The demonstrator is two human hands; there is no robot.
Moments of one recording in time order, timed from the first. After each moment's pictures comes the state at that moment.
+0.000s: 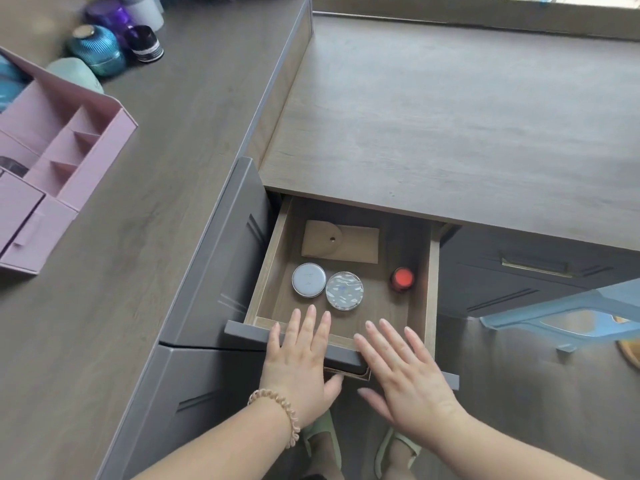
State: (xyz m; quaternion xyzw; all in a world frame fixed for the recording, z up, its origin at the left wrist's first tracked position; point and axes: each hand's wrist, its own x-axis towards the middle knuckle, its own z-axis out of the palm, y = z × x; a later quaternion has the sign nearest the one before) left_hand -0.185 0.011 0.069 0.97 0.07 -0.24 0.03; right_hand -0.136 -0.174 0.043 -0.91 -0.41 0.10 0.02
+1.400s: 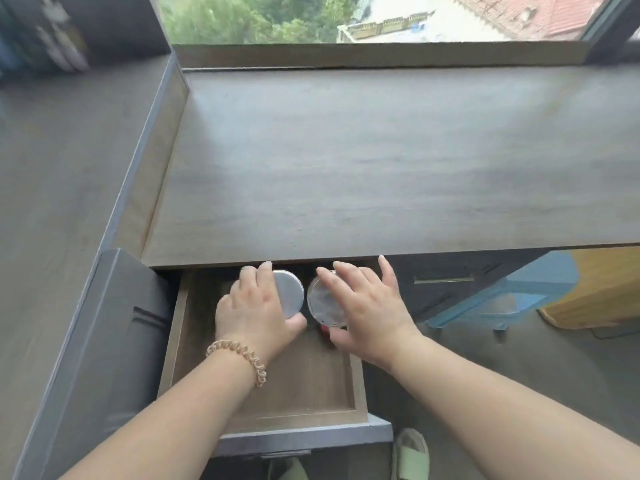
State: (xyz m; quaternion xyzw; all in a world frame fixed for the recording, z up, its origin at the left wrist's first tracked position) left_hand -0.008 -0.008 0.110 0.99 0.10 -0.05 0.10; right_hand 0.012 -0.186 0.096 -0.96 -0.27 -0.05 0.08
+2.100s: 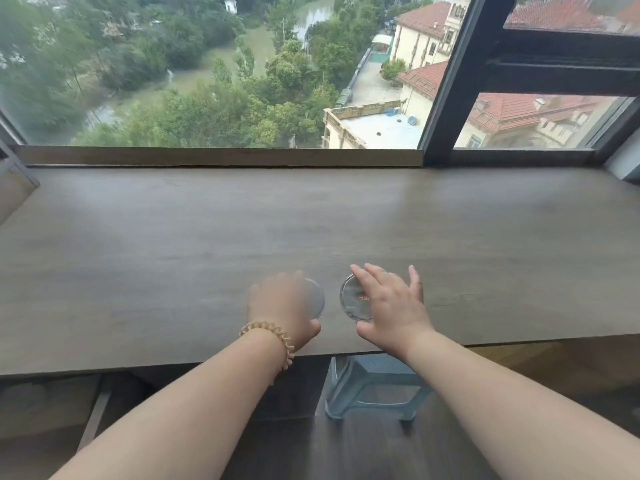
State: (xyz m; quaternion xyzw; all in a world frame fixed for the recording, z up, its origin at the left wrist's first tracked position) left_hand 0.173 -0.433 0.179 1.00 0.01 -0.04 0.04; right_hand 0.182 -0.616 0.180 -0.99 -0.15 0.00 0.04
